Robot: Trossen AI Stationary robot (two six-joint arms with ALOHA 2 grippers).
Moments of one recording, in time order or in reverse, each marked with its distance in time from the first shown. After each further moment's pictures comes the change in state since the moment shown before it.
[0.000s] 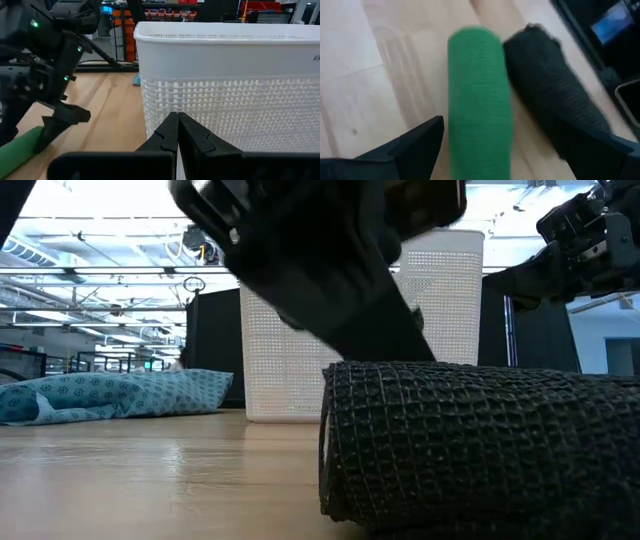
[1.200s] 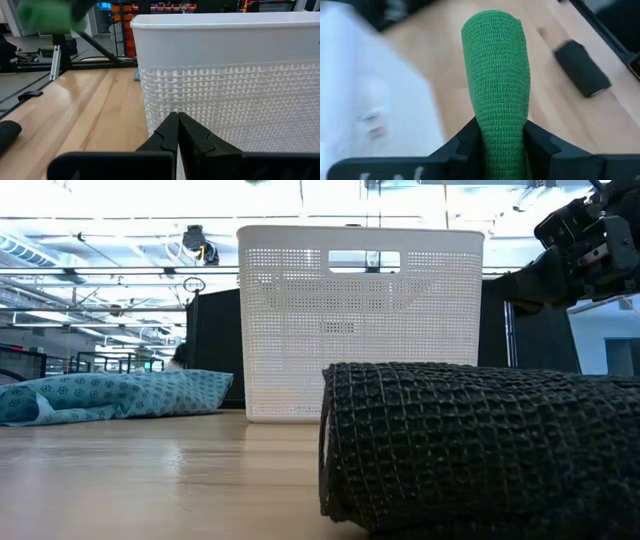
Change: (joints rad) left arm -0.056 -0.570 -0.107 -0.388 -0.488 0.166; right arm 0.000 0.001 0.000 -0.031 0.000 0.036
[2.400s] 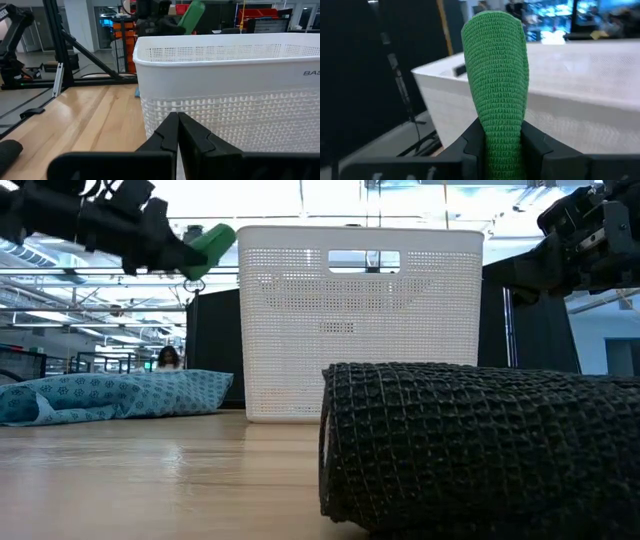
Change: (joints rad) left arm 0.371 -0.914 -1.139 0.999 -0.415 -0.072; right arm 0.000 0.000 0.000 0.086 0.003 0.000
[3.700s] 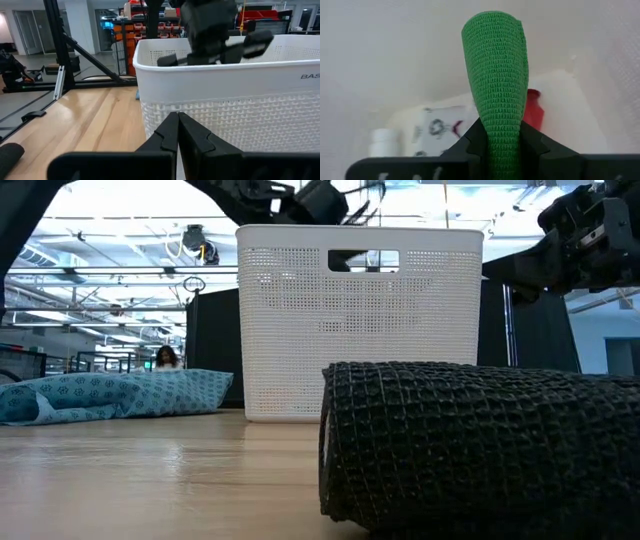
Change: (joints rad) left arm 0.278 1.215 1.190 -0.653 0.762 0.392; right arm 0.000 0.000 0.000 0.011 -0.003 0.005
